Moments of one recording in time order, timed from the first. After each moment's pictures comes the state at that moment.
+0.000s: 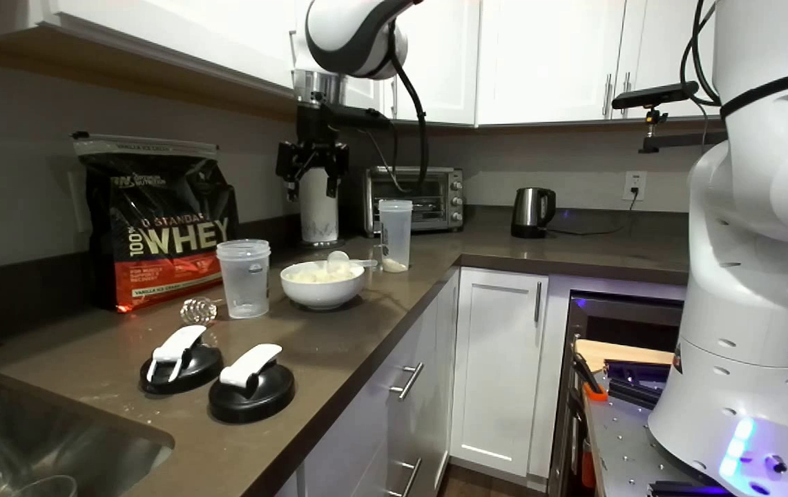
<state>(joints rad) -0.01 0.11 -0.06 -1.93 -0.10 2.26 0.26</state>
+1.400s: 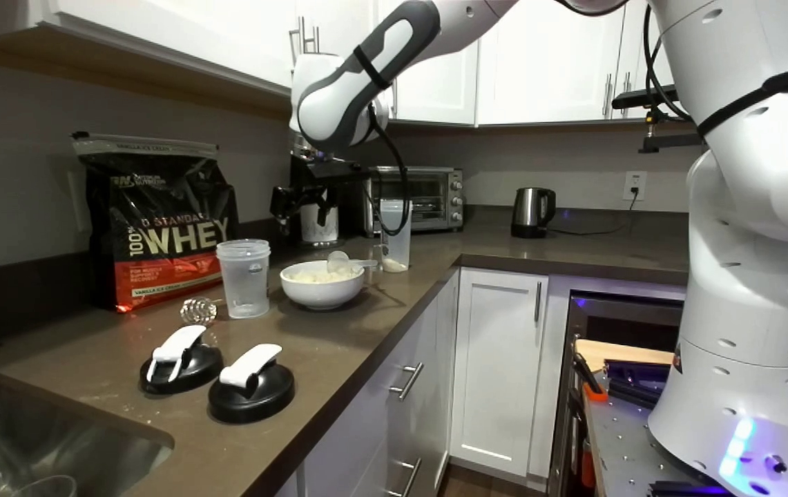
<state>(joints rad) -0.01 0.38 -0.16 -1.81 -0.17 2.53 0.34</state>
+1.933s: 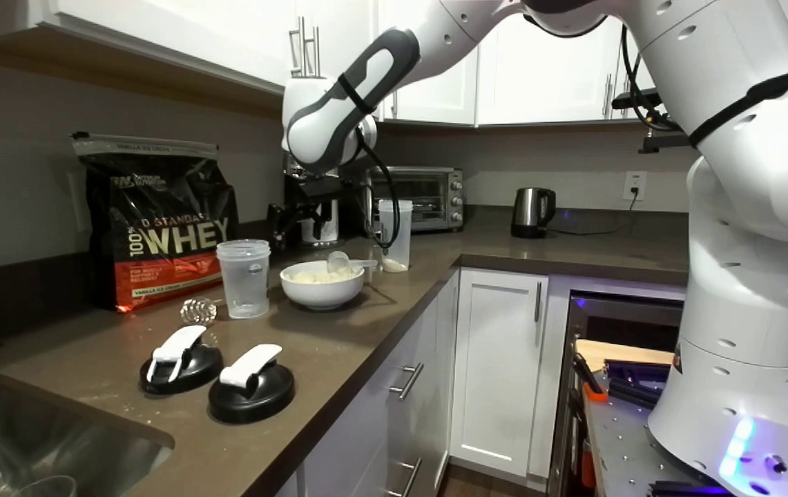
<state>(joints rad) -0.01 0.49 -0.17 -1.72 -0.16 2.52 0.34</state>
